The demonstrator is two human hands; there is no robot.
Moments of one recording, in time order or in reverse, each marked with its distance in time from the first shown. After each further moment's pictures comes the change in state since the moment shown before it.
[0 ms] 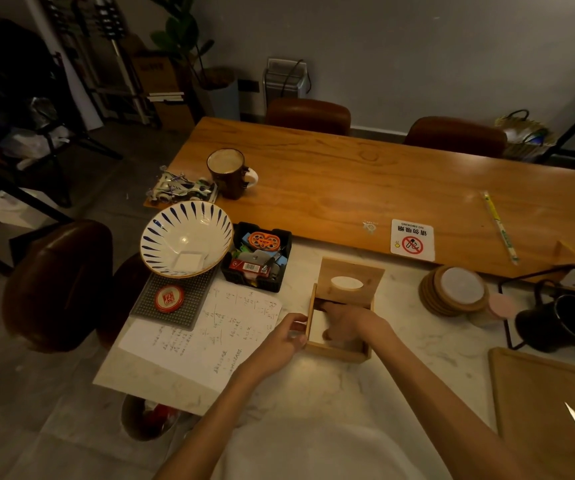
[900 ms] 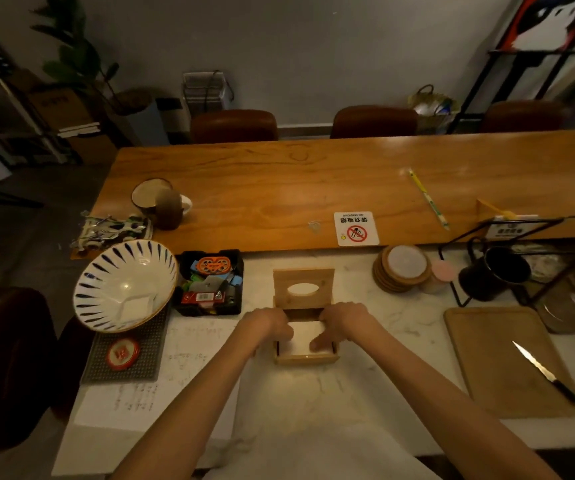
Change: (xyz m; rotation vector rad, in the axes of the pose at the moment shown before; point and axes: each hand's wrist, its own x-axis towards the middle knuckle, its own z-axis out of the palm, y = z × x) left_hand 0.045 0.110 0.002 1.027 -0.340 -0.279; right_hand -0.021 0.040 -0.008 -0.063 0.009 0.209
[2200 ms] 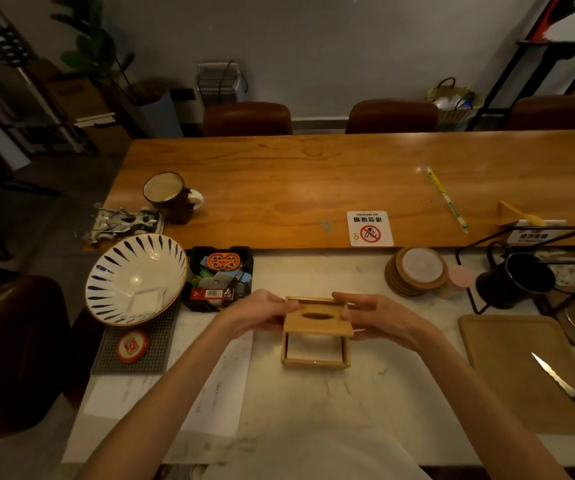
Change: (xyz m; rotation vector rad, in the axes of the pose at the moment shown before) left_hand 0.027 -0.053 -0.009 -0.891 -0.052 0.242; right_hand -0.013 0.070 0.013 1.375 -0.083 -0.332
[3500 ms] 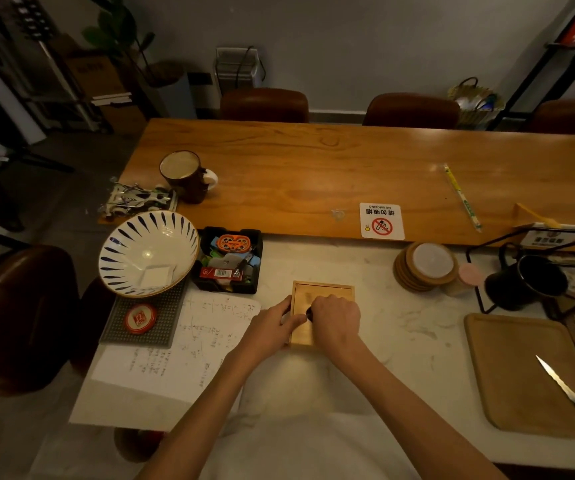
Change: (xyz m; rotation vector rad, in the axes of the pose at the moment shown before) left_hand -0.015 -0.055 0.059 0.260 0.371 0.261; right_hand 0.031 -0.006 0.123 -1.430 0.547 -0.024
